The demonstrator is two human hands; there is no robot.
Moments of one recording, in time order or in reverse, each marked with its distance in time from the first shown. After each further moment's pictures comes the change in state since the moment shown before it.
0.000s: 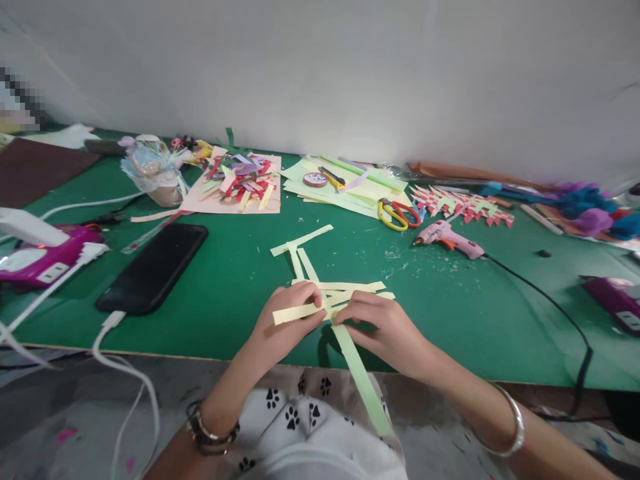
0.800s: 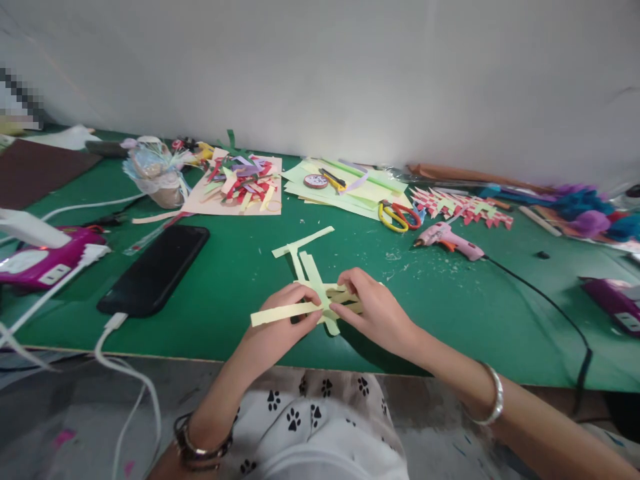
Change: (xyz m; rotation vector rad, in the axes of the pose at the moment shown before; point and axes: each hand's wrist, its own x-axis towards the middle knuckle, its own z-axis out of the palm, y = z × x) left_hand -0.011 -0.001 -0.009 -0.033 0.056 0.003; right_hand 0.019 0.012 0.006 -0.187 0.074 0.147
